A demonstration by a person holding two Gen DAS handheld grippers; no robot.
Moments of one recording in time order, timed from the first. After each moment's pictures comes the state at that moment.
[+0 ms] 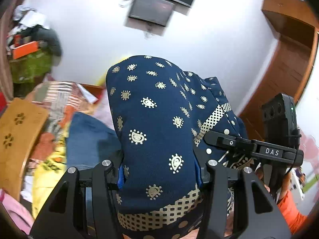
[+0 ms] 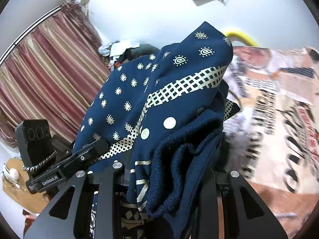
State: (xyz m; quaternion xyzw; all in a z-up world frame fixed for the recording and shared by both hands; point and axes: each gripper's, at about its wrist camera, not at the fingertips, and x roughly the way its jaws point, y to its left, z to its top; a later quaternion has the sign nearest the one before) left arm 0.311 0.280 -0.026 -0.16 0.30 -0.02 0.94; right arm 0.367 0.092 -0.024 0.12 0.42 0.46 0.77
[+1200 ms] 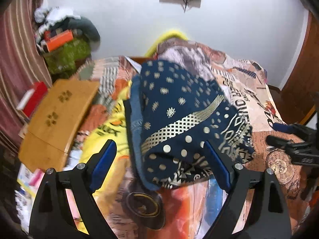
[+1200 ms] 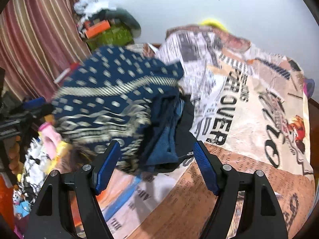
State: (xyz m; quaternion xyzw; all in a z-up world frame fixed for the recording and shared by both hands) left arm 0.247 0.315 -0.094 -0.06 0.39 0.12 0.91; right arm 0.307 0.072 -0.099 -0.07 0.44 0.34 0.83
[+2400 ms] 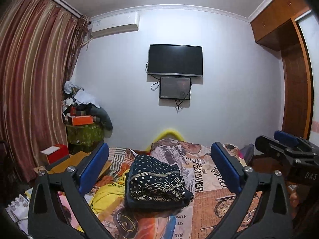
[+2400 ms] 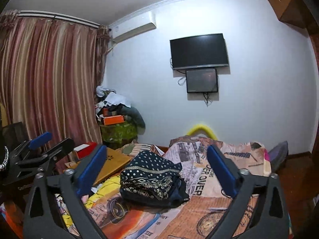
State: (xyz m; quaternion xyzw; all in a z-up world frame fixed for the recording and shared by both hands) left arm 0.005 0.148 0.052 -0.03 0.04 0.16 0.99; right arm 0.082 0.002 0.086 0.00 0.10 0.32 0.94
